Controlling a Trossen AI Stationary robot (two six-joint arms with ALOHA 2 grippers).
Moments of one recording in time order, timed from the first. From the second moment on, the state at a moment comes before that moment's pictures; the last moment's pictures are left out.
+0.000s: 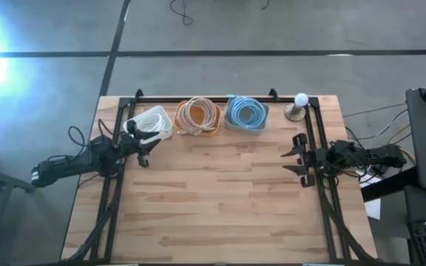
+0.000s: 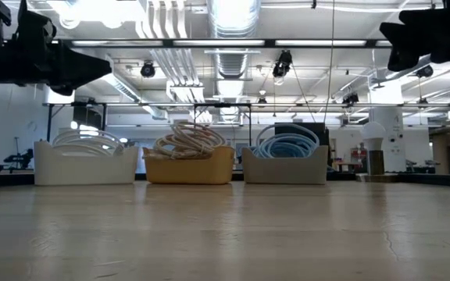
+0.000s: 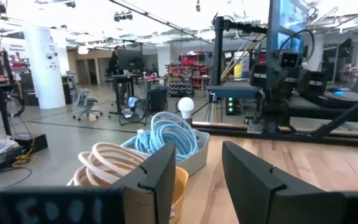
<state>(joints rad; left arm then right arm) 0.22 0.00 0.01 0.13 -0.14 0.06 0.12 0.00 0.01 0.22 -0.03 -0.11</state>
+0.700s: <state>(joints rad) 0.22 0.01 0.01 0.03 -0.13 0.02 0.12 0.04 0.01 0.08 0.19 -0.05</state>
